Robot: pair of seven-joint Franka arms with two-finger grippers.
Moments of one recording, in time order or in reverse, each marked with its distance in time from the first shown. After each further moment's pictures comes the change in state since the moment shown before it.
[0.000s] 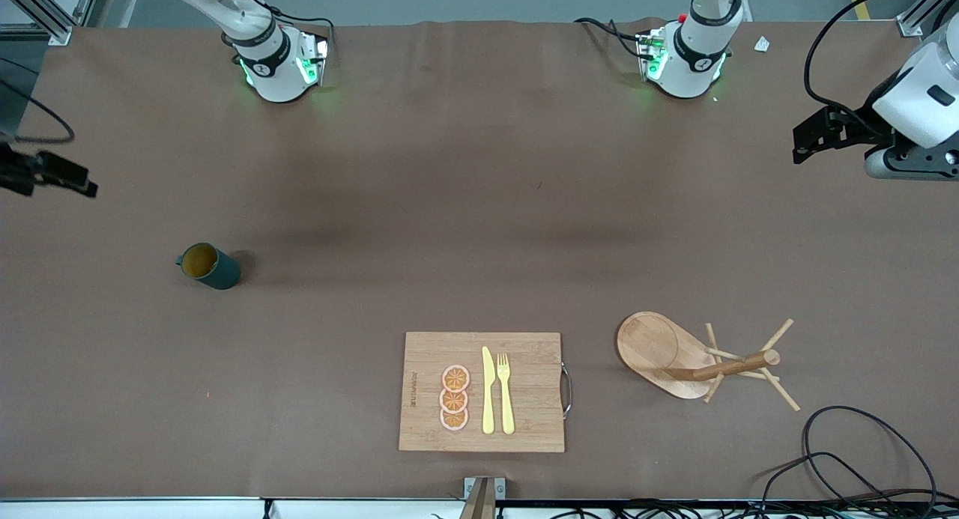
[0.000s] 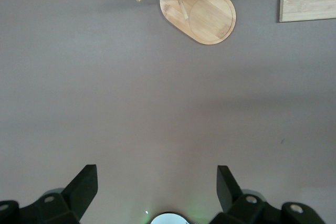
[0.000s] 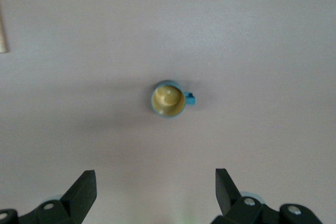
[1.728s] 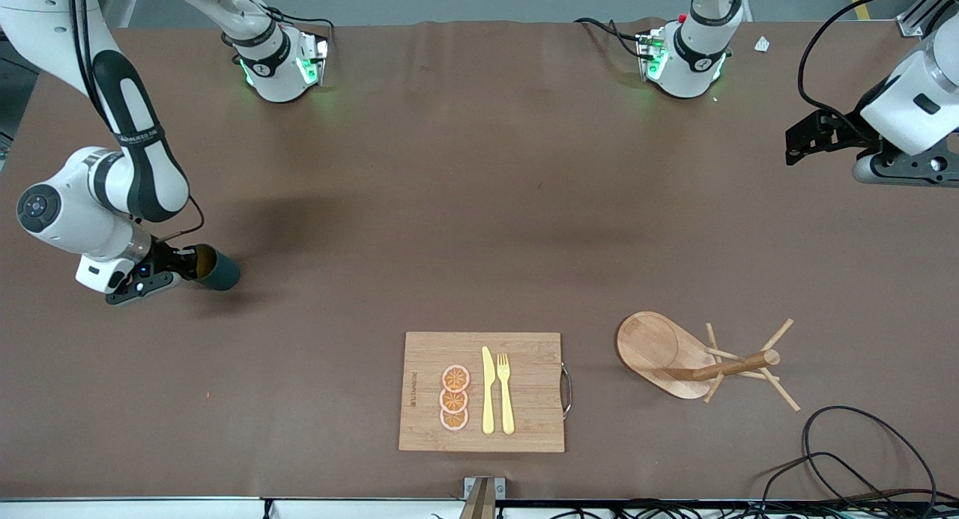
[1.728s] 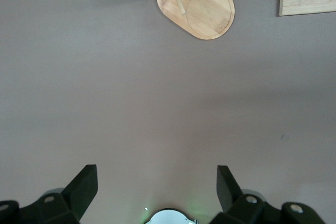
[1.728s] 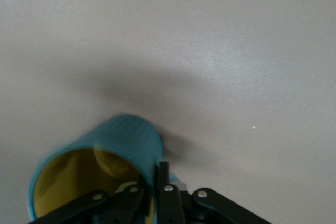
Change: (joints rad) left arm -0.002 0.012 -0.008 0.000 0.000 -0.010 -0.001; right arm -0.049 0.246 -0.008 -0.563 0.108 0.865 -0.572
